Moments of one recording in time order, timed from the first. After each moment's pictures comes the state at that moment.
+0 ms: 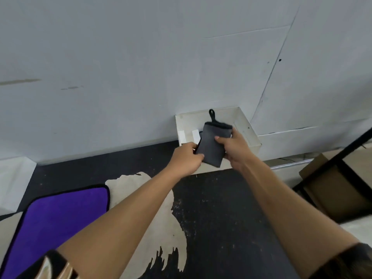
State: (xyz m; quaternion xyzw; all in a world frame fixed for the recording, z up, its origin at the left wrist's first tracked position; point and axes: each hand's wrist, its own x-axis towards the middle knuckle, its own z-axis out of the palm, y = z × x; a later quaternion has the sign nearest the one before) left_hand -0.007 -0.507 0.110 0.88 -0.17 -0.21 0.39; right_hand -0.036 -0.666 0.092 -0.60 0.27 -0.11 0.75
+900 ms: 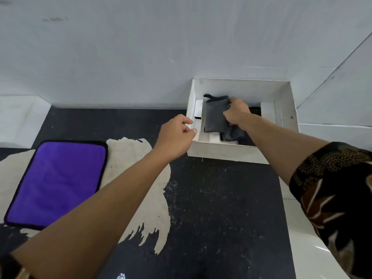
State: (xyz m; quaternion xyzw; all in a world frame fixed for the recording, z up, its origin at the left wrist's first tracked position) left_hand 0.036 -0.524 0.066 0.92 0.00 -0.13 0.38; right_hand 0.133 -0.731 -0.013 -0.90 0.20 0.14 0.36
